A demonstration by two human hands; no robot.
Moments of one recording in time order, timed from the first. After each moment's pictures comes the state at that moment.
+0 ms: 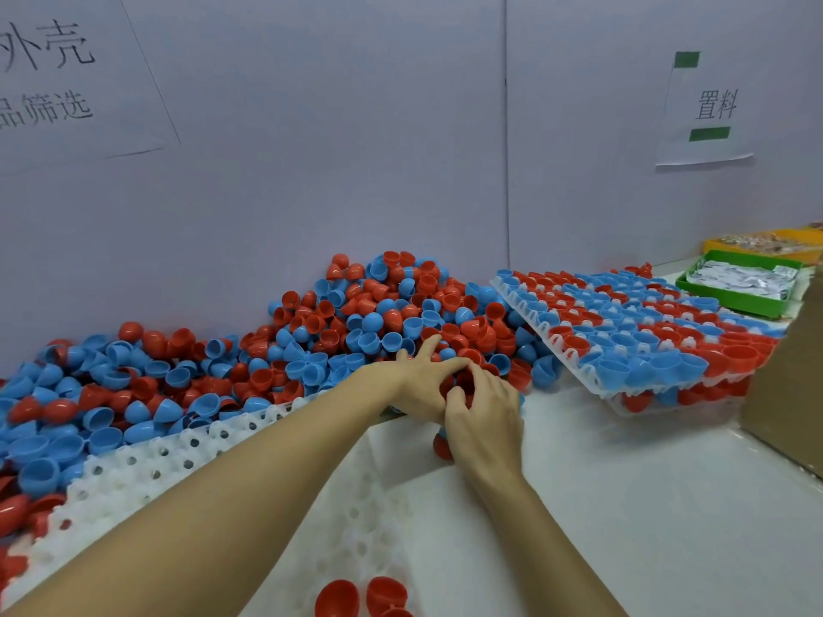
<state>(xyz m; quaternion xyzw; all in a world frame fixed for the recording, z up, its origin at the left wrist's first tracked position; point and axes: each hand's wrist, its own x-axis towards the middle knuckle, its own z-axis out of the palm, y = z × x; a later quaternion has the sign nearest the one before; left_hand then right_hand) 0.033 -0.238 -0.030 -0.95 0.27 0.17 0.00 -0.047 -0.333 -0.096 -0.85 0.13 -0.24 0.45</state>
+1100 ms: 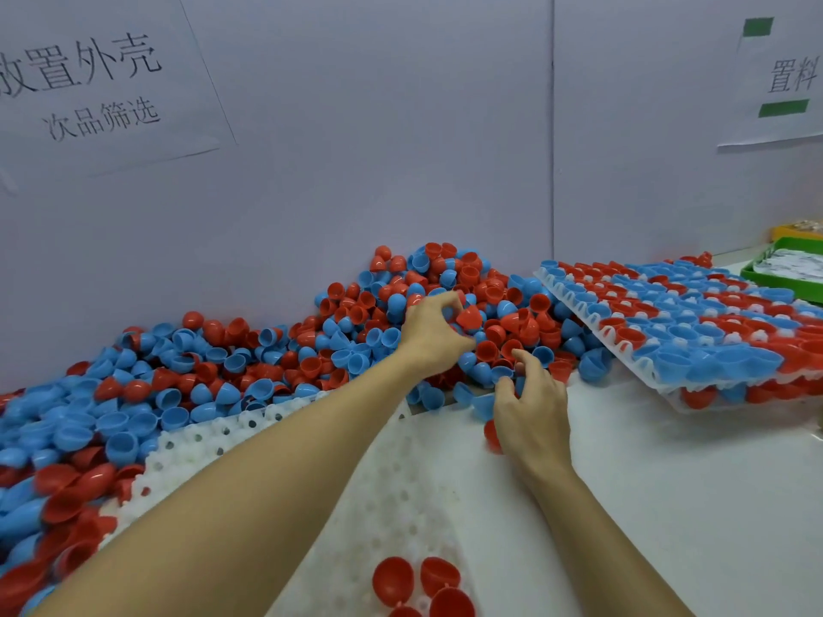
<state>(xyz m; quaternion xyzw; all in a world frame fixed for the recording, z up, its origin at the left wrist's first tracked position) 0.031 -0.219 -0.019 -0.89 0.15 -0.12 -0.40 -0.042 -0.332 -0.099 -0.82 0.13 -0.25 0.49</state>
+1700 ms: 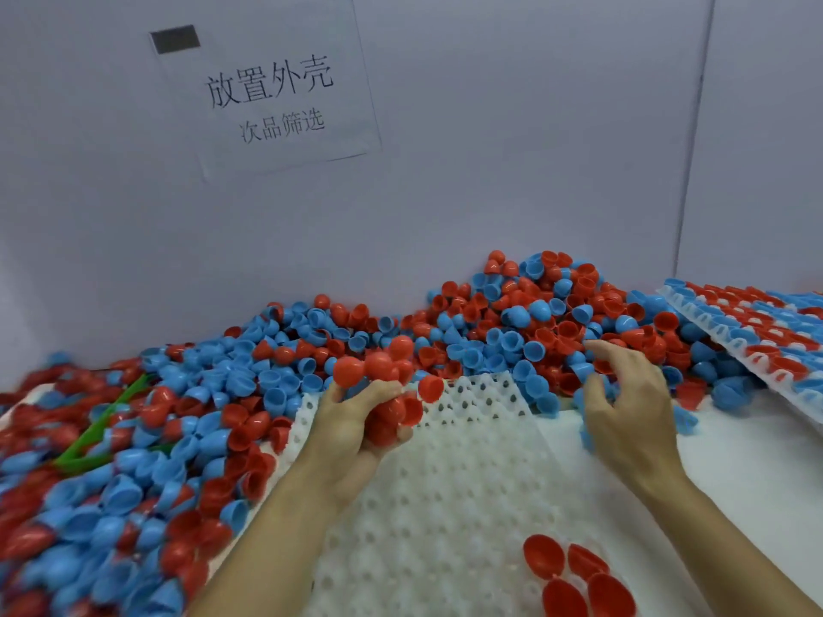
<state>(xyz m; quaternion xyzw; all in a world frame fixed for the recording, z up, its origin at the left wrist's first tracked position) -0.122 -0.025 -0.027 -0.51 -0.05 -0.05 -0.86 -0.070 -0.289 -0.062 -0.84 -0.02 -0.33 0.43</state>
